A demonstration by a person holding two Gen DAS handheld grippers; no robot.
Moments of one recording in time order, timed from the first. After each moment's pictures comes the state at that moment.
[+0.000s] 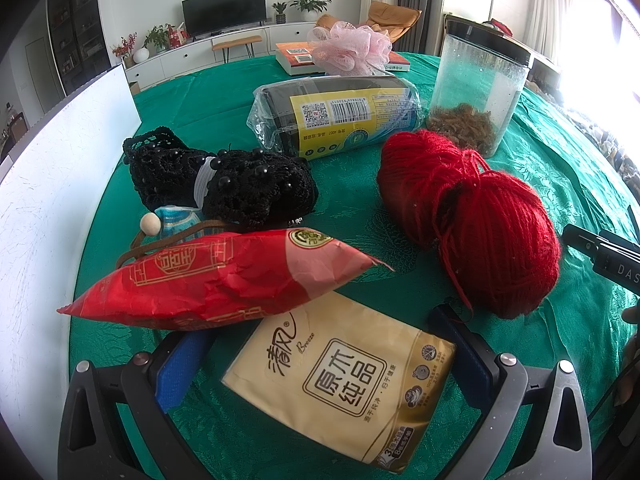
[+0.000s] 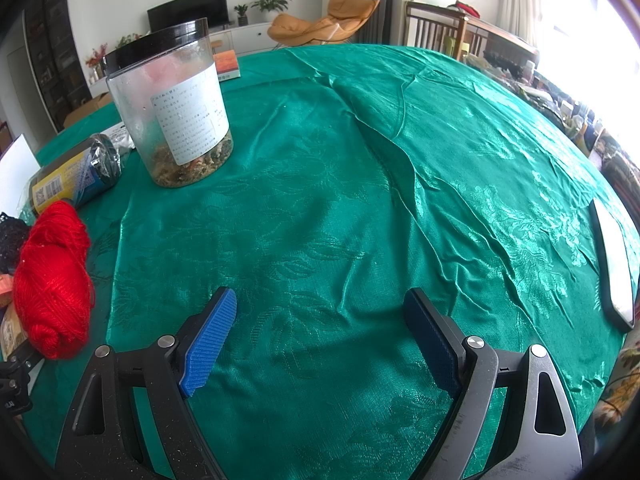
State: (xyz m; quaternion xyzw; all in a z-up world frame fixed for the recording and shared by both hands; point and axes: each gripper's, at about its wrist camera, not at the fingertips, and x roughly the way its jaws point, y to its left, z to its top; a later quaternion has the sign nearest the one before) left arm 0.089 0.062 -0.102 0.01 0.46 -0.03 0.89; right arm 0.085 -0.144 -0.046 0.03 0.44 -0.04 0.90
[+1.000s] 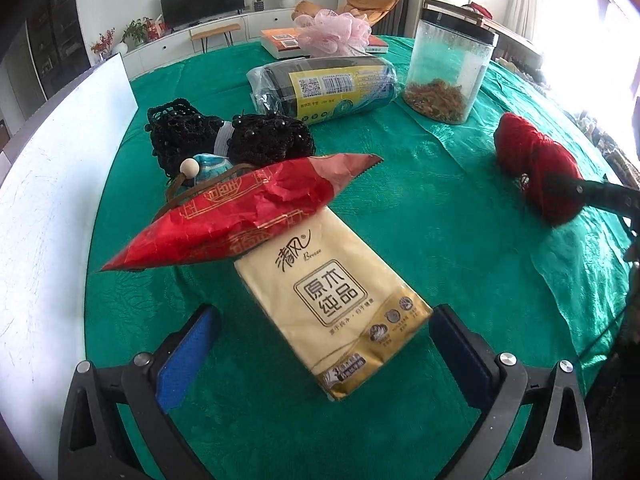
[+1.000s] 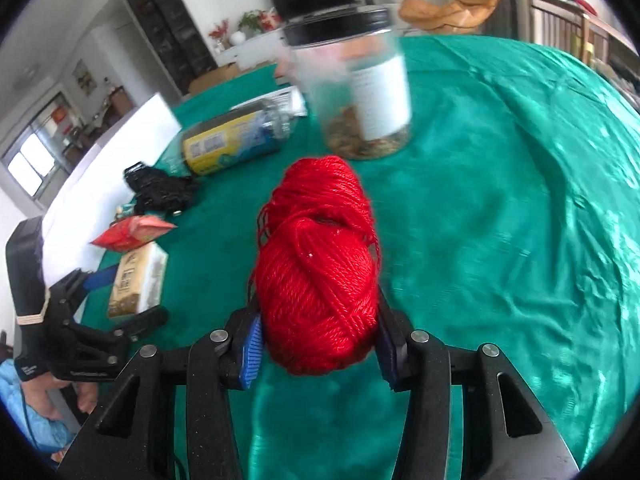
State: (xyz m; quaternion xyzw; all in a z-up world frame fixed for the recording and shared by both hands) left arm 0.049 0.073 -0.089 0.01 0.49 -0.08 0.87; right arm 0.084 -0.143 -0.033 0.09 0.46 0.18 0.86
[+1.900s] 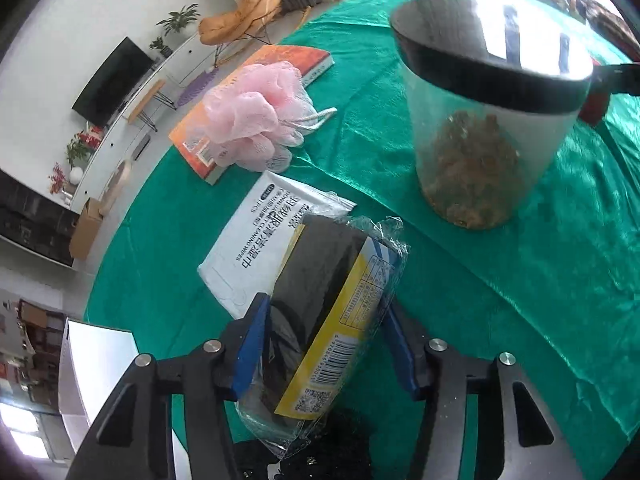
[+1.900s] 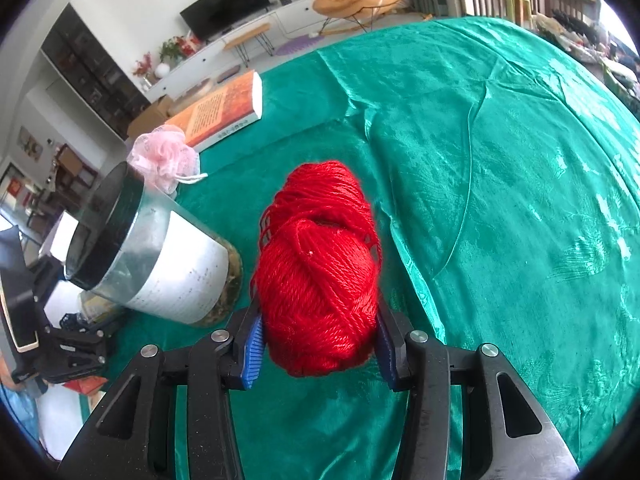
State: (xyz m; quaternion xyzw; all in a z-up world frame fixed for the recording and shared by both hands) left arm 0.247 -0.007 -0.050 0.27 0.50 -0.12 0.82; right arm 0.222 -0.212 -0.006 0.14 0.48 0.11 0.86
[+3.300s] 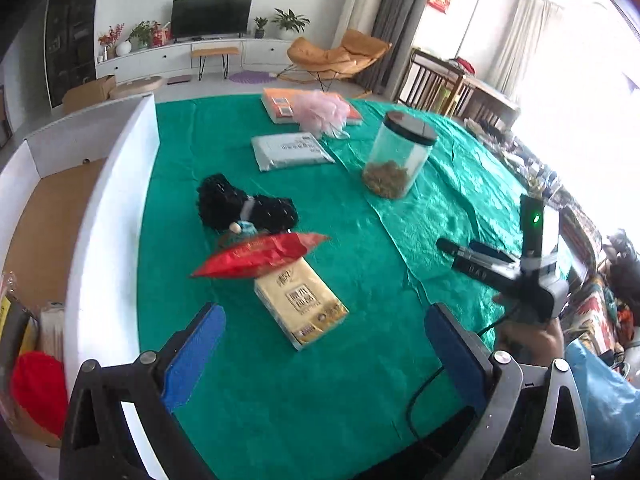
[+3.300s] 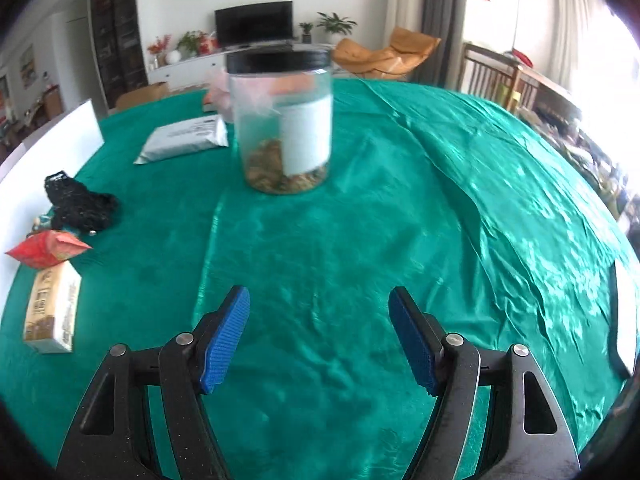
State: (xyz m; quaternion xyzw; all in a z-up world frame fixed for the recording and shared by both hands) left arm 0.003 0.085 0.004 -0.06 0.44 -0.11 0.89; right arm 0.079 -0.119 -0.026 0.02 0.42 0.05 0.91
